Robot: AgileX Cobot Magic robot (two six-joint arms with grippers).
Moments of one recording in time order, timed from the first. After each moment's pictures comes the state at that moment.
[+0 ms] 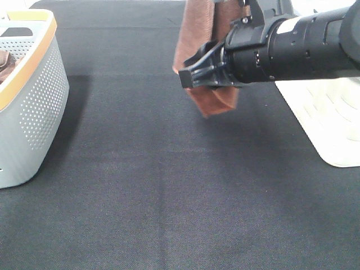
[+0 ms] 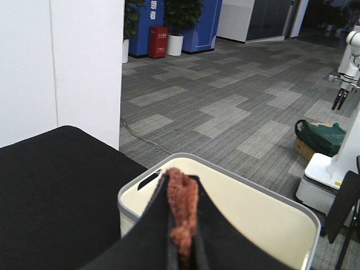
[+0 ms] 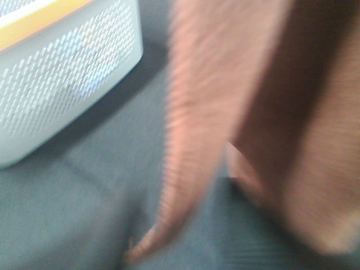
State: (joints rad) left arm -0.68 1.75 -1.96 -0.56 0.39 0.39; right arm 0.66 1.44 -0.83 0.60 -0.09 -0.51
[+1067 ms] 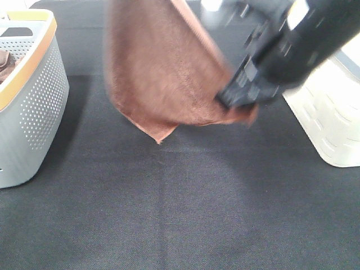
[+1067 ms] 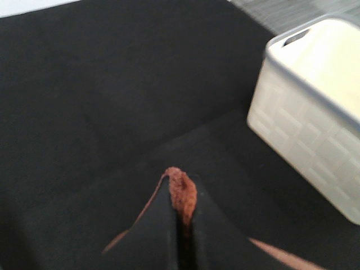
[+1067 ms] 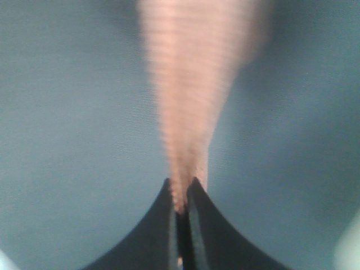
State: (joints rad) left arm -0.42 1.76 -1.96 -0.16 0.84 0.08; right arm 0.66 1.43 -1.14 -0.13 0.77 0.05
